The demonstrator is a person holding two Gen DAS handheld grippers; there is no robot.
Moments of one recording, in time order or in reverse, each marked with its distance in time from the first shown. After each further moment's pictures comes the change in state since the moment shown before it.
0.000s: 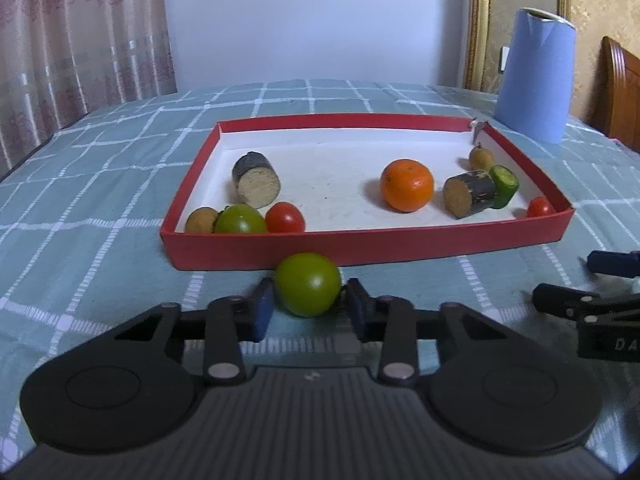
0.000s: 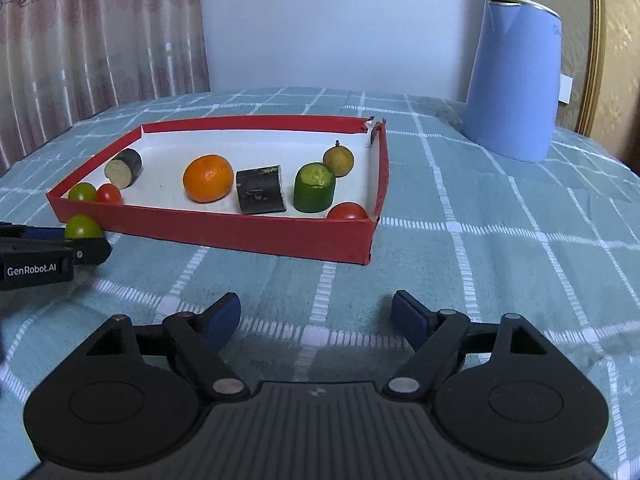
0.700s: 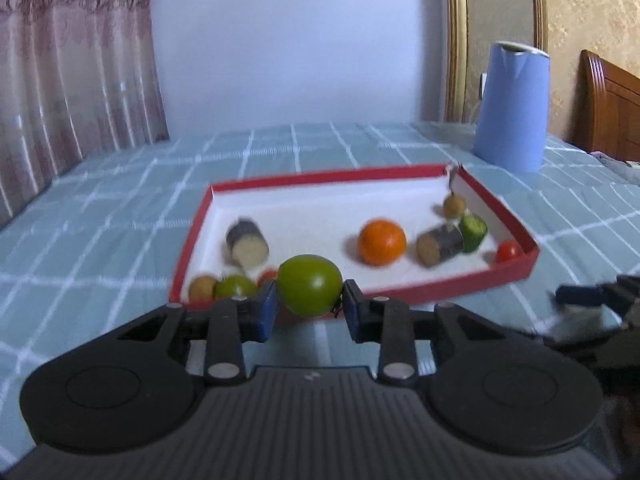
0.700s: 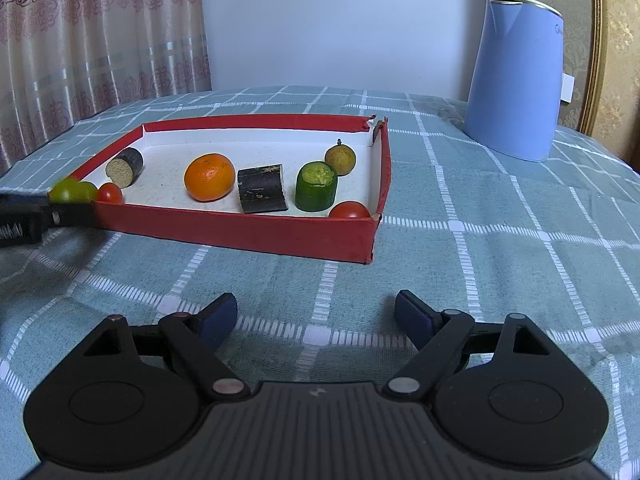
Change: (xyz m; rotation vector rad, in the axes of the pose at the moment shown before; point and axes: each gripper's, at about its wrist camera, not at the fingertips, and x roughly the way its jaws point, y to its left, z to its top) left arm -0.032 -0.010 0.031 0.058 -0.109 -0.011; right arm 0.000 0.001 0.000 -0.005 0.001 -0.001
